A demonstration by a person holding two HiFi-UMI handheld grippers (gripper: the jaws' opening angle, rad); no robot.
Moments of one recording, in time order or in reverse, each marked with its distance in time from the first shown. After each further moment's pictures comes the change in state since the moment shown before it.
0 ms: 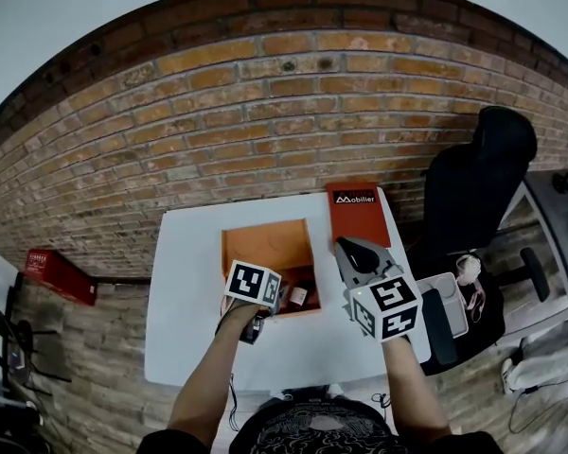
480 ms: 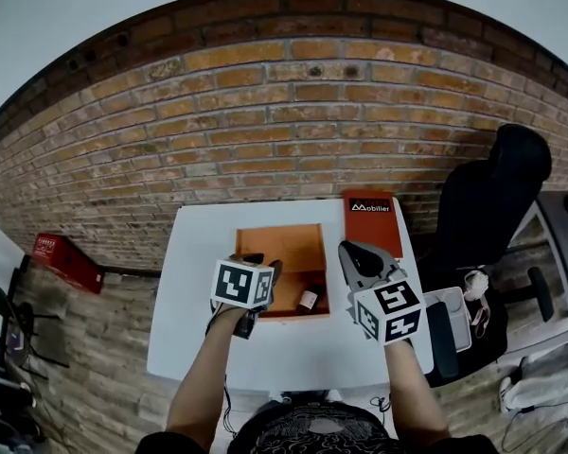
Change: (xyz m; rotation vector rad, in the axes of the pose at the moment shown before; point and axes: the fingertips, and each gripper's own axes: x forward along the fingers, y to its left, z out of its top) left arm -0.081 0.020 0.053 0.038 -0.274 0.120; right arm 0.014 0.015 0.006 -0.021 -0.003 0.057
